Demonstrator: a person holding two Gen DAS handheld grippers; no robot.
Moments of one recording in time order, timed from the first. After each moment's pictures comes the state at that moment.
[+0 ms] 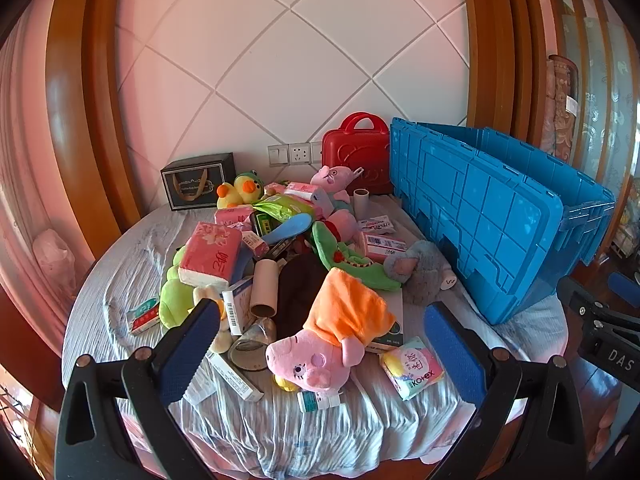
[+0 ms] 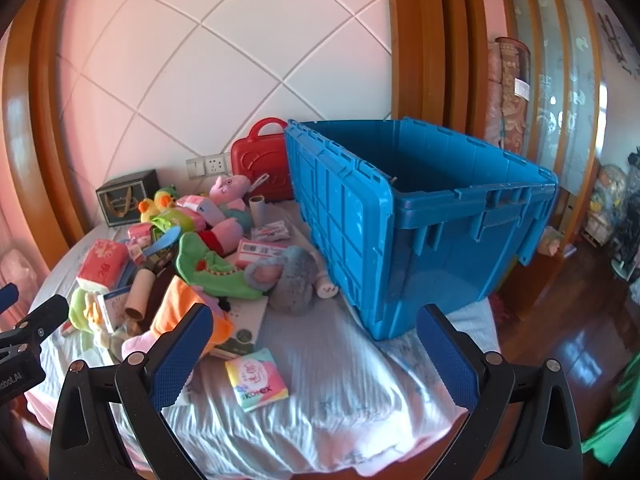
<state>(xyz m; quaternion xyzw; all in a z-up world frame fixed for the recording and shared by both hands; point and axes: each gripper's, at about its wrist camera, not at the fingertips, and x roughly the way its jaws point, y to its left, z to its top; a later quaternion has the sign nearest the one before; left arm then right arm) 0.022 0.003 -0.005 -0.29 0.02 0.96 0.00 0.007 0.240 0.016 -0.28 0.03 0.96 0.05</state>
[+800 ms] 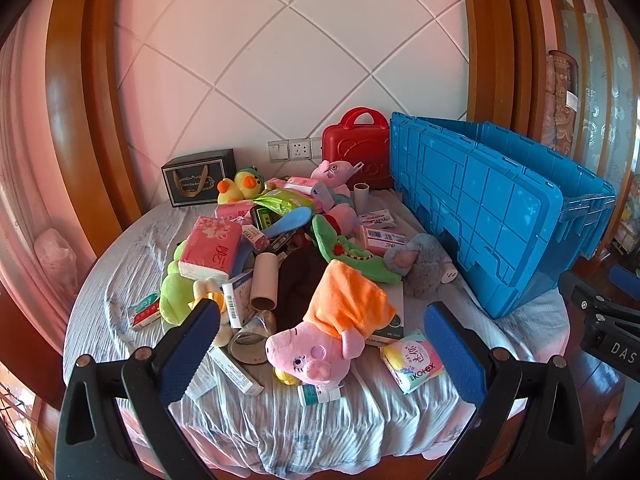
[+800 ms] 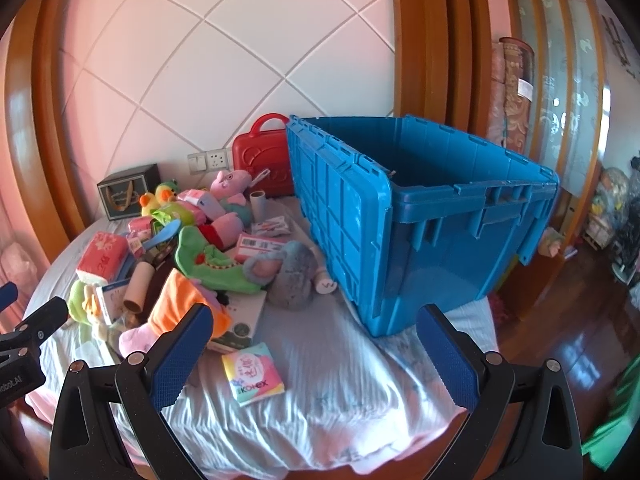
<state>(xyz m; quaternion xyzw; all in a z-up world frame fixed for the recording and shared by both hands) 0.027 0.005 -0.011 -0.29 0.02 0.96 0.00 0.007 0.244 0.012 -0.29 0.02 0.96 0.04</state>
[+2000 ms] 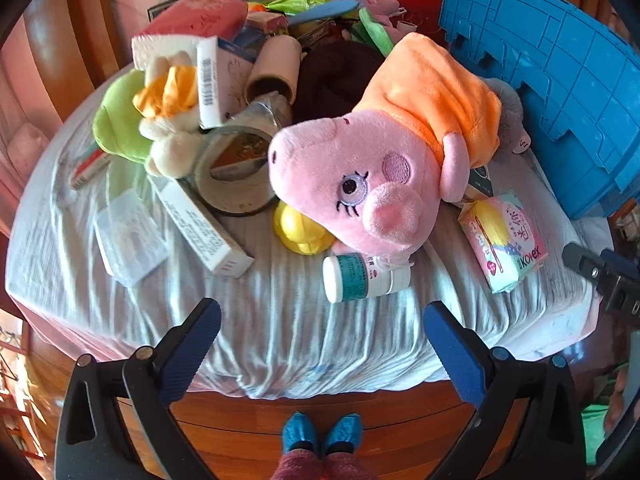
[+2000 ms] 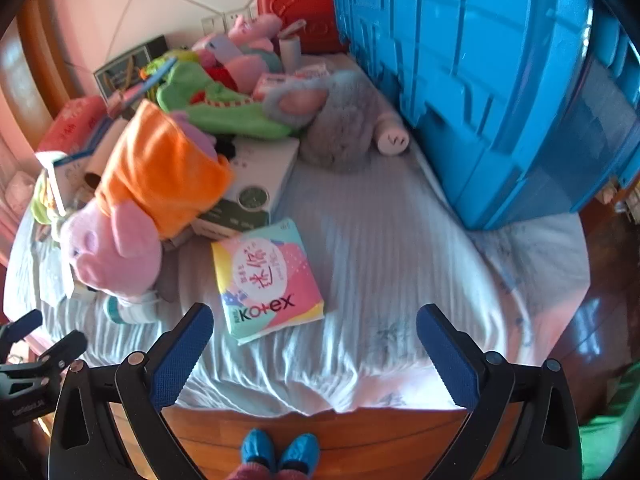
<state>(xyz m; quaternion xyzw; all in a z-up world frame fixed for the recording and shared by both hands) -0.038 -0.045 -0.219 -0.50 -0.05 0.86 -0.01 -0.085 0.211 -0.171 -0.49 0.01 0.87 -0.02</state>
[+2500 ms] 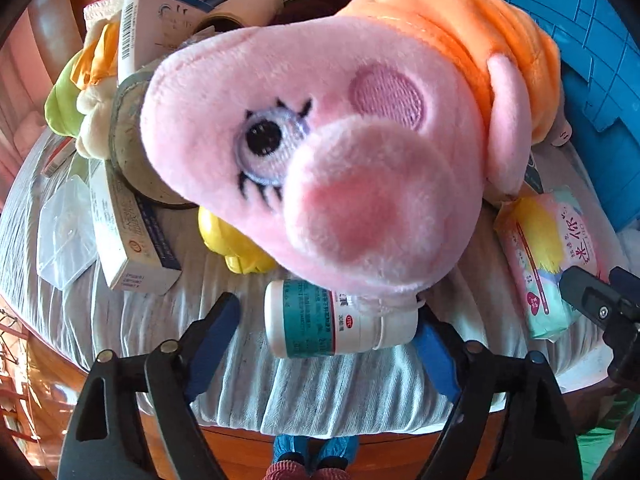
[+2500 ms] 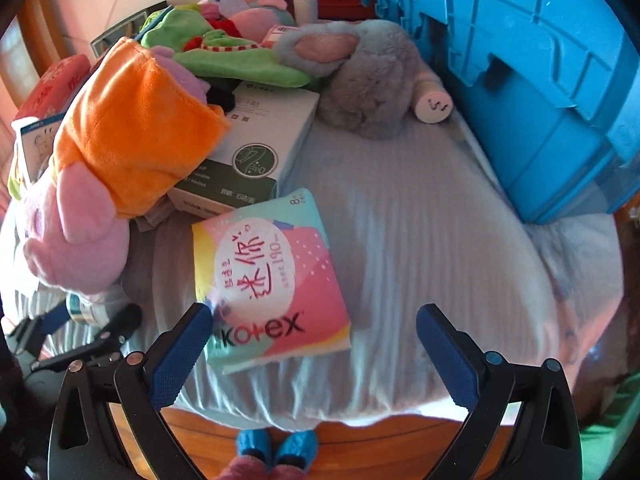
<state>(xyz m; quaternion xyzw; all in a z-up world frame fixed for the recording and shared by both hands) -0.065 -0.006 -0.276 -0.51 -0.03 0.86 -0.04 -0.115 0.196 -0.221 -0.52 0.01 0.85 -0.05</state>
